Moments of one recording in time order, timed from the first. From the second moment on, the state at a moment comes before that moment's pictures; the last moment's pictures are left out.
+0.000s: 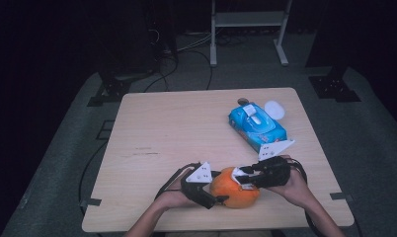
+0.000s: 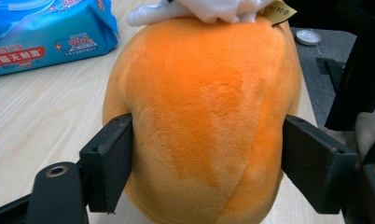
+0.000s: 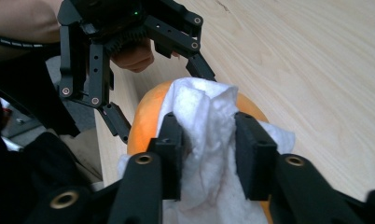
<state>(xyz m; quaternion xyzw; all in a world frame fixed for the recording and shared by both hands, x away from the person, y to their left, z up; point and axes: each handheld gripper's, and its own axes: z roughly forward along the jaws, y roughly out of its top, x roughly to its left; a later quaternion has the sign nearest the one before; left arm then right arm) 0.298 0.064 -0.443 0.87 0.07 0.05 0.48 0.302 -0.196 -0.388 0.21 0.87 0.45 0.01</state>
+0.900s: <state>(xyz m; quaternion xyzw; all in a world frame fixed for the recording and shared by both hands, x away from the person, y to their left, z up) 0.297 0.063 -0.445 0.87 0.08 0.04 0.48 0.279 -0.188 -0.382 0.19 0.86 0.47 0.05</state>
